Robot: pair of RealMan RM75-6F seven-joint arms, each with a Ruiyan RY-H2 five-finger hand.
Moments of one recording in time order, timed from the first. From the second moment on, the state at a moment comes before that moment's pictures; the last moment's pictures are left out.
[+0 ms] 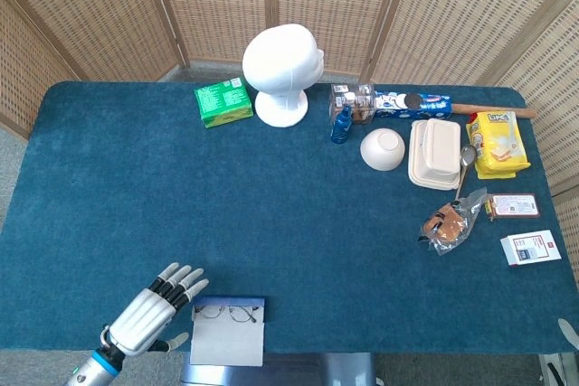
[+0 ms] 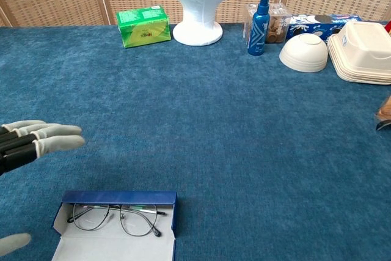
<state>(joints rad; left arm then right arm) -0.30 -1.37 0.35 -1.76 1.73 1.37 0.38 -0.22 -1.10 0.09 -1.39 -1.56 1.73 0.34</state>
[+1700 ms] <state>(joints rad) 0.07 -1.76 0.35 -0.99 2.07 1.62 0.48 -0.15 -1.13 0.02 -1.14 -1.62 1.74 0.60</state>
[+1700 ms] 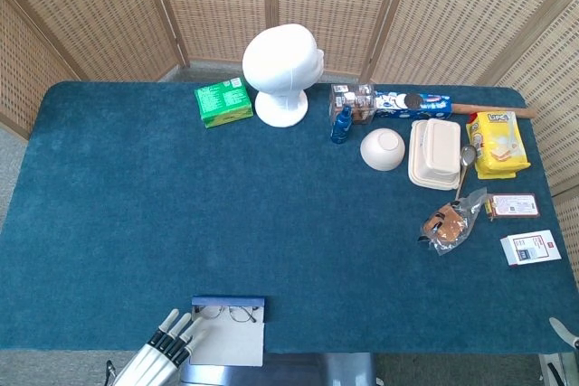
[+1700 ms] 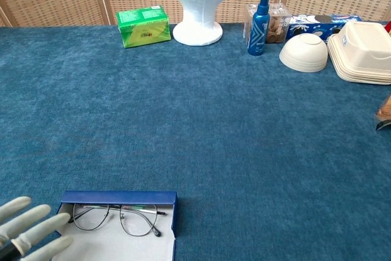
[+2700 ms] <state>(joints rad) 0.00 -1.82 0.32 -0.99 2.11 1.55 0.59 -0.19 -1.14 0.03 -1.05 -1.57 1.79 0.73</state>
